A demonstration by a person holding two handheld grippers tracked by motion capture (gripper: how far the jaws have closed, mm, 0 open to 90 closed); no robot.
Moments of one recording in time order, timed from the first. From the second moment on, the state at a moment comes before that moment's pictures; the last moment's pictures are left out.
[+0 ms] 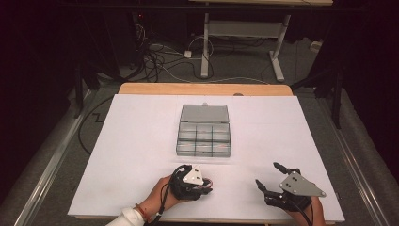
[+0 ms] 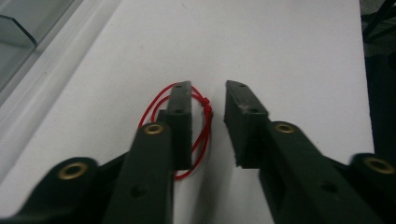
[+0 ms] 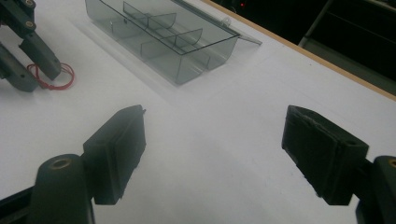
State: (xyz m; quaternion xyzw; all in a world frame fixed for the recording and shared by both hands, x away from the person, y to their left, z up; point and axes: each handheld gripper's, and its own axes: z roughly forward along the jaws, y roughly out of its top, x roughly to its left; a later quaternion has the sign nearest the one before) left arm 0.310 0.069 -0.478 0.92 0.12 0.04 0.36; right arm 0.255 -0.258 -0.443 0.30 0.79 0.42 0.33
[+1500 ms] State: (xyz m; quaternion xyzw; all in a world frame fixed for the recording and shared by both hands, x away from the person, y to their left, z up) left arm 0.320 0.101 -0.437 0.88 0.14 0.10 0.44; right arm 0.255 -0.260 -0.438 0.31 0.78 0.42 0.33
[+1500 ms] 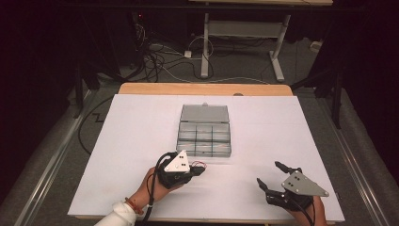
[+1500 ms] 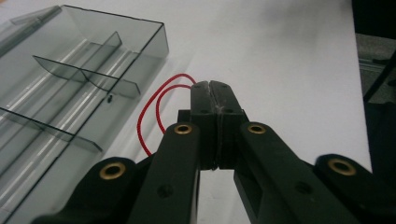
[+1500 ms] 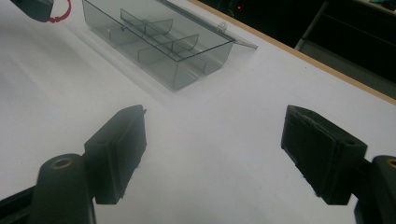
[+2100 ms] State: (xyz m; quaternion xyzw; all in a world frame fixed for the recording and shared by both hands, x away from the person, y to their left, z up) left arm 0.339 0.102 -0.424 0.87 0.15 0.11 0.46; right arm 0.254 -0.262 -0.435 0.31 0.78 0.43 0.34
